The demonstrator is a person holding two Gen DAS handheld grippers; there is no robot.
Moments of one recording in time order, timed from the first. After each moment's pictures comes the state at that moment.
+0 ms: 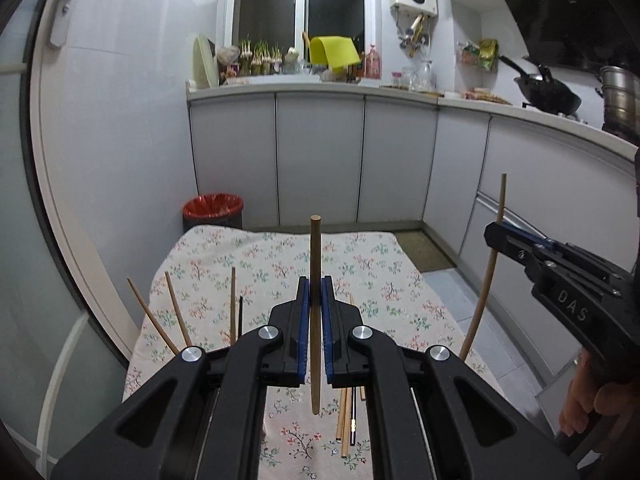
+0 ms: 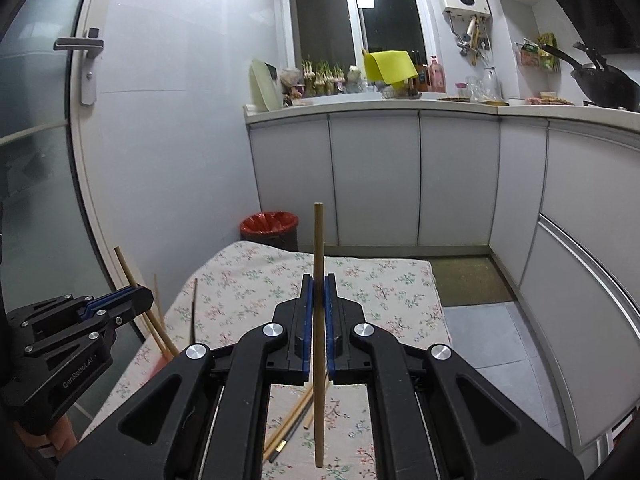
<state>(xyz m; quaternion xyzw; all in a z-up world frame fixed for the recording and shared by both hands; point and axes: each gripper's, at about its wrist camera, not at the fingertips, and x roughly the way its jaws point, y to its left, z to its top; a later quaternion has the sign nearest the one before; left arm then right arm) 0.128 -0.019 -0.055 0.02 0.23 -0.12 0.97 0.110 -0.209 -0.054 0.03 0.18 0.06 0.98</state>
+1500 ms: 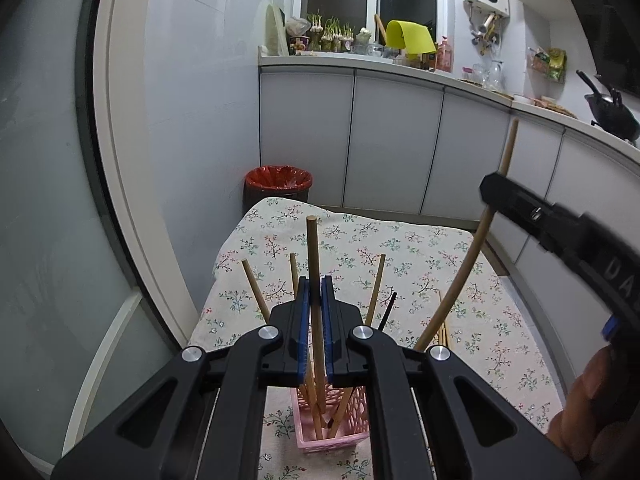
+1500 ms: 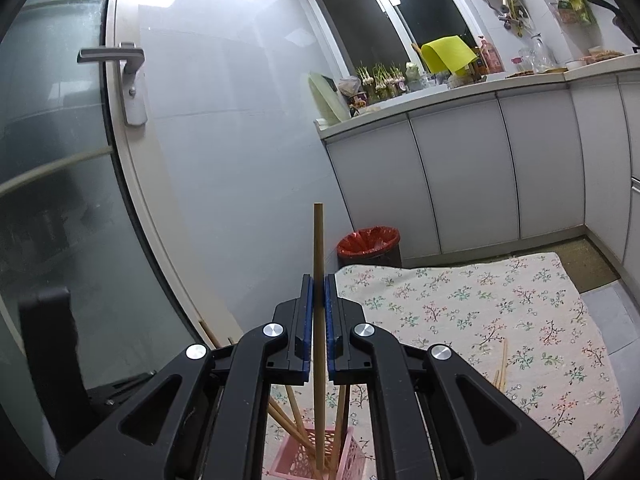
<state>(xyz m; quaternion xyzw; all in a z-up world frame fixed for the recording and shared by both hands) 0.180 0.085 -0.092 -0.02 0.27 -0.03 0.96 0.177 -0.092 -0.077 0.13 0.15 0.19 0.96</state>
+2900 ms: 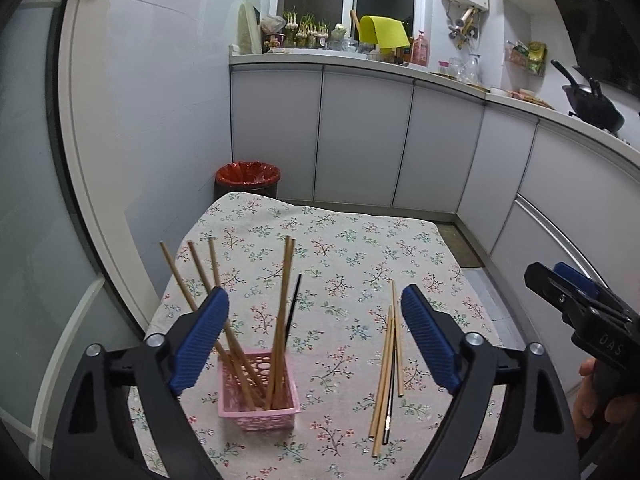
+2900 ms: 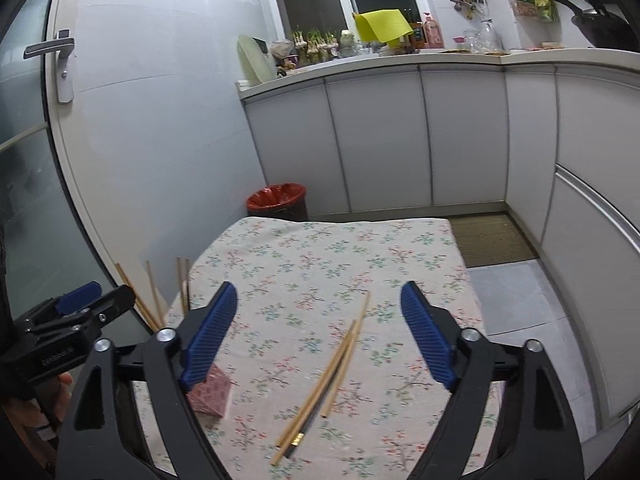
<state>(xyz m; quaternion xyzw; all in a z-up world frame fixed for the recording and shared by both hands) 0.162 0.018 -0.081 -0.01 0.28 -0.06 0.96 0.145 -0.223 -0.094 0.08 0.24 0.06 0.96</state>
